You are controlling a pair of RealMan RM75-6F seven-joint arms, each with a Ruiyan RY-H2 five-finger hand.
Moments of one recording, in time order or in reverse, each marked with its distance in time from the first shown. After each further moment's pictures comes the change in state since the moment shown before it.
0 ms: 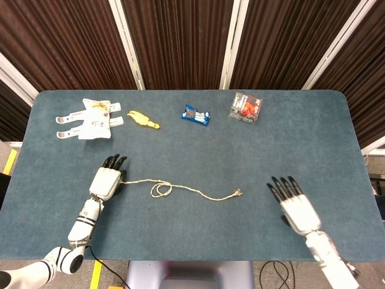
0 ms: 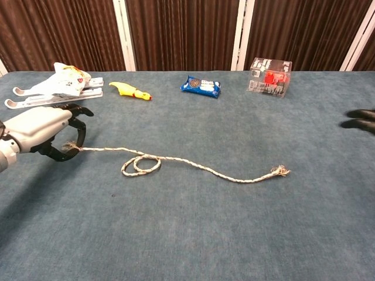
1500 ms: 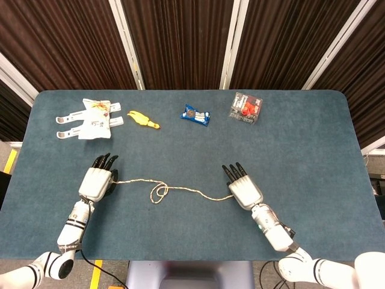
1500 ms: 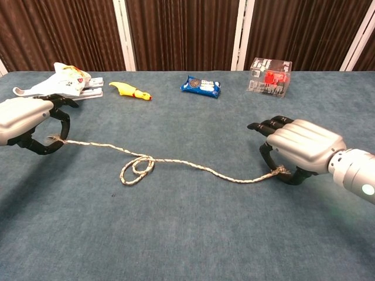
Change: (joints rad) left arm 0.031 0.100 0.005 -0.128 -0.021 0.041 0.038; right arm 0.302 -0.352 0.088 0.254 0.239 -0.244 -0.204
